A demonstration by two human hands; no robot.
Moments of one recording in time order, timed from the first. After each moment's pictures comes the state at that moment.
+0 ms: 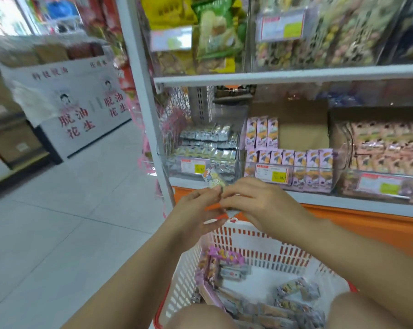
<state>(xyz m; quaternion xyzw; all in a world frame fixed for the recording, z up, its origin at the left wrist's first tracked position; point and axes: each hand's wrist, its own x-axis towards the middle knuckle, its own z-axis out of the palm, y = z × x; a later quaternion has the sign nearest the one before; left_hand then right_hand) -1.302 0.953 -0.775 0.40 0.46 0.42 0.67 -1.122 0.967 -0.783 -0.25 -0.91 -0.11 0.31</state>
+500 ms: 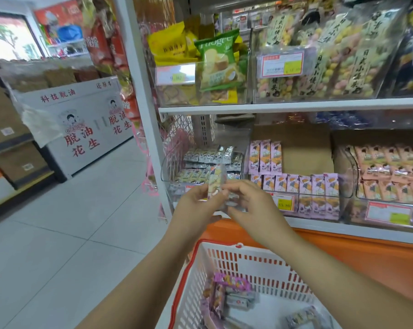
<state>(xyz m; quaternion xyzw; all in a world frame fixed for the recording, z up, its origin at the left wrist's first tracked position) -1.300 0.988 -0.734 0.53 0.52 0.47 0.48 -1.157 0.990 -0.751 -0.44 -0.72 0.28 0.46</state>
